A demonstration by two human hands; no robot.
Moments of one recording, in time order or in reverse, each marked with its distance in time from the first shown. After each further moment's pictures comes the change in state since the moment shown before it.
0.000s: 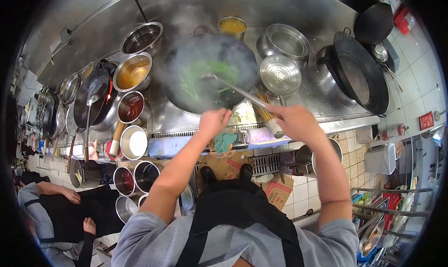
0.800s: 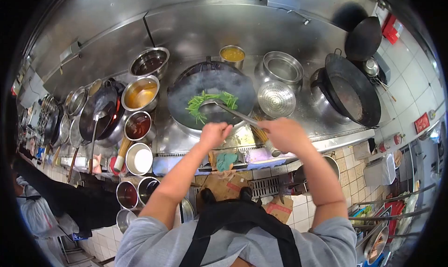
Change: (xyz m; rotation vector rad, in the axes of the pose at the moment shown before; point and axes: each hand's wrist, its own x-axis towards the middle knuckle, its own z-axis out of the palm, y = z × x) left_hand 0.027 0.001 -0.030 -0.084 -0.056 0.023; right_hand 0.003 -0.044 -0.024 -0.125 -0.036 0.062
